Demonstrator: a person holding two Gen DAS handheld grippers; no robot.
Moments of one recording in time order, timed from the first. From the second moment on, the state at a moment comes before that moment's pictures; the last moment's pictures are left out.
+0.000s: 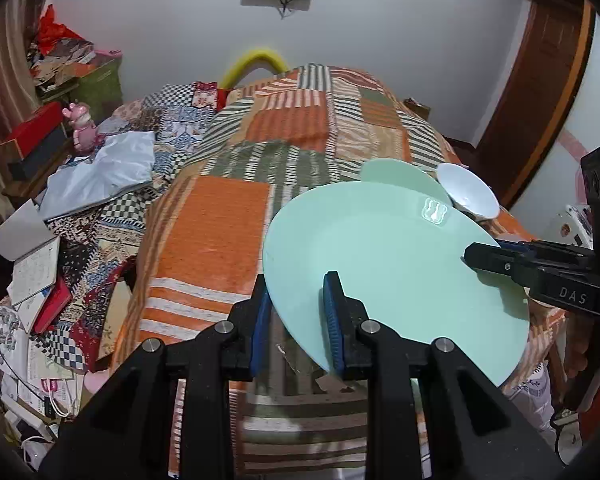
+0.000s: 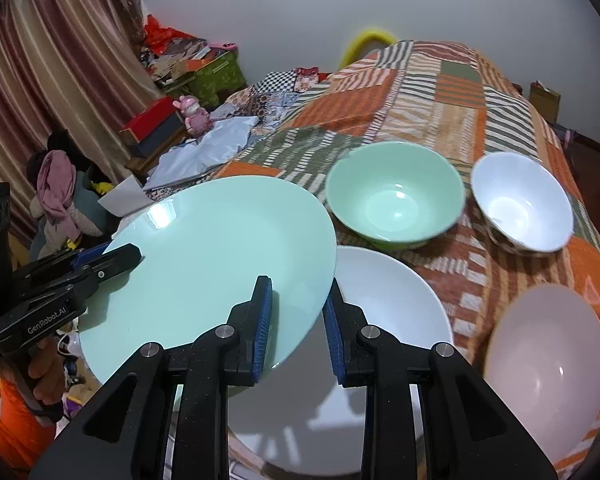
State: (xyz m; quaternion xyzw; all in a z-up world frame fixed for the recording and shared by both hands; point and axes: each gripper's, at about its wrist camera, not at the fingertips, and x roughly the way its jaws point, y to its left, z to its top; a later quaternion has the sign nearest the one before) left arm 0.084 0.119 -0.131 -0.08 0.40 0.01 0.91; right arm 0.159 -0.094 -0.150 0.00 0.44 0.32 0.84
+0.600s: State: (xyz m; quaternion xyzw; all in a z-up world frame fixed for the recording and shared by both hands) left arm 0.090 0.082 -0.162 -0.08 0.43 -0.02 0.90; right arm 0.141 -0.135 -0.182 0.03 0.47 0.29 0.83
